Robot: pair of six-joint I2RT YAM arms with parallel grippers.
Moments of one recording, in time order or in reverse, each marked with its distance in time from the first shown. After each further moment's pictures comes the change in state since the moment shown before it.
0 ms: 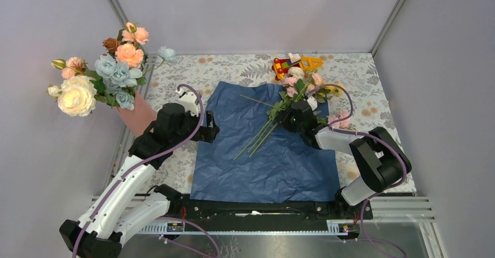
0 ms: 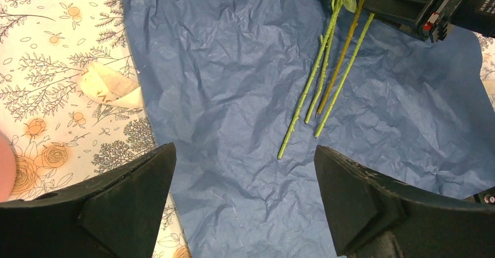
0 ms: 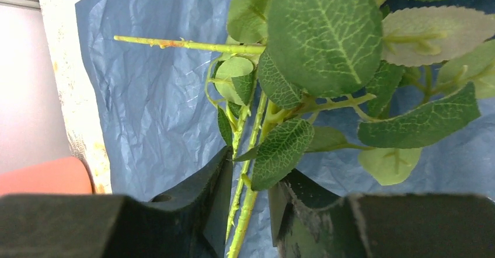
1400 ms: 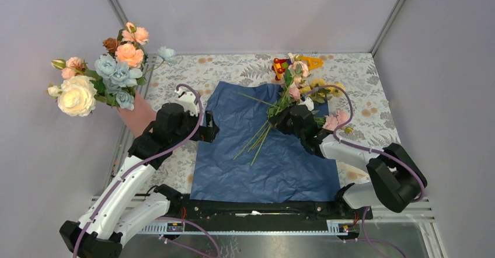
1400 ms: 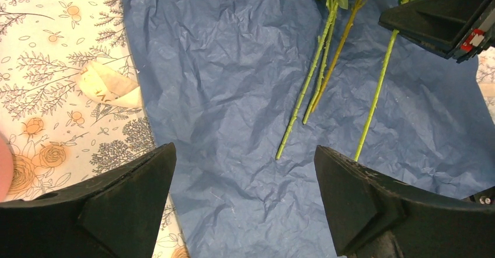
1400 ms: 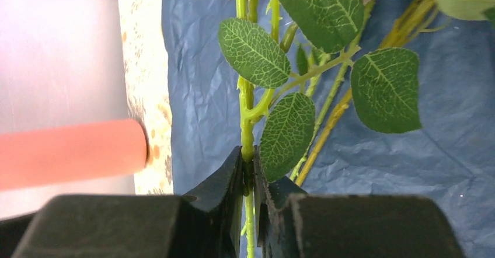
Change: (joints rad) left arm 0.010 -0.001 -0.001 0.001 0.006 -0.004; right arm 0.113 -0.169 -0.028 -0.026 0.029 0.094
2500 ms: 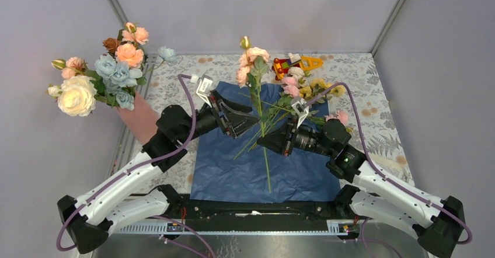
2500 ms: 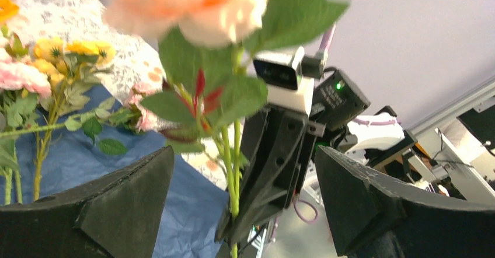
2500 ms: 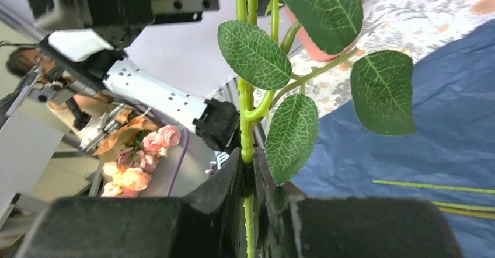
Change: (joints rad) left arm -0.327 0.069 0.007 0.791 0.307 -0.484; right arm 0.187 -0.573 -0.019 0.009 -0.586 -0.453
